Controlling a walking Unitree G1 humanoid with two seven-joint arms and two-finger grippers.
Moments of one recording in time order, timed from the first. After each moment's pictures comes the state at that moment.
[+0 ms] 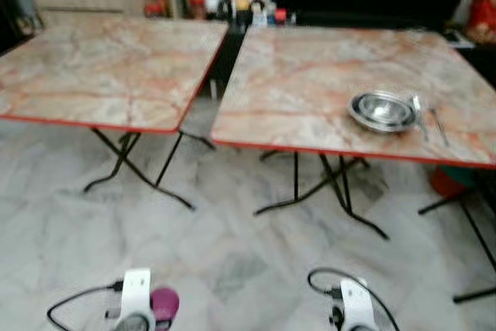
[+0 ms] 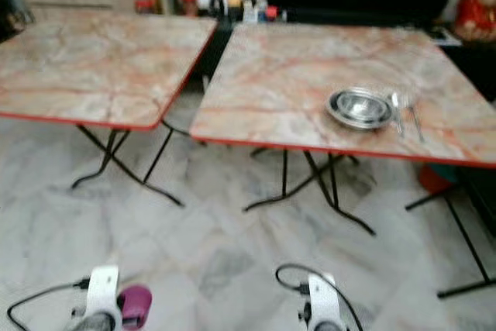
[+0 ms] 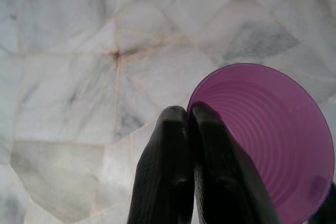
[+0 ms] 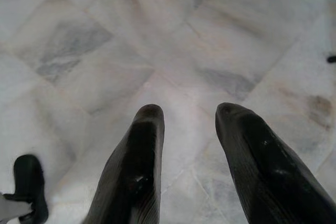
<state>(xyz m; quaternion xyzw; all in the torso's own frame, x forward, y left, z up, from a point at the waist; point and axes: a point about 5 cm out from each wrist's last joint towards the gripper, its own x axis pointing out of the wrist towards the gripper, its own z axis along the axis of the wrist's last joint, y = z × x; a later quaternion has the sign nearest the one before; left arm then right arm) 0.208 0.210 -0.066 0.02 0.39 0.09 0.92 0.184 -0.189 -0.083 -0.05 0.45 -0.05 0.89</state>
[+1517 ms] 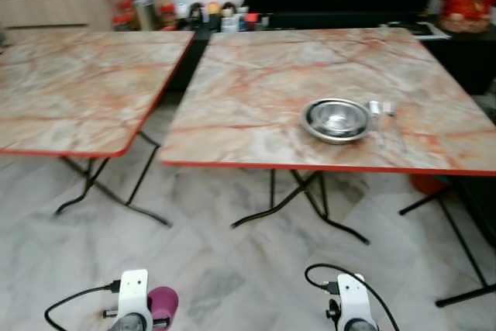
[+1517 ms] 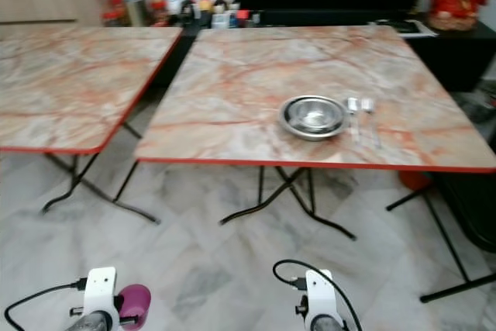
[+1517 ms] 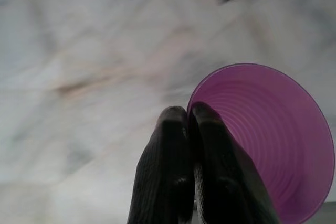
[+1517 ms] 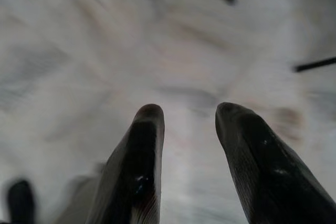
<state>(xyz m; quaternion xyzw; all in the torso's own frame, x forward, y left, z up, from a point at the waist) 0.216 0.186 -0.064 -0.02 0.38 0.06 0.92 0.175 -0.205 -0.085 -0.07 0.46 -0.07 0.88</state>
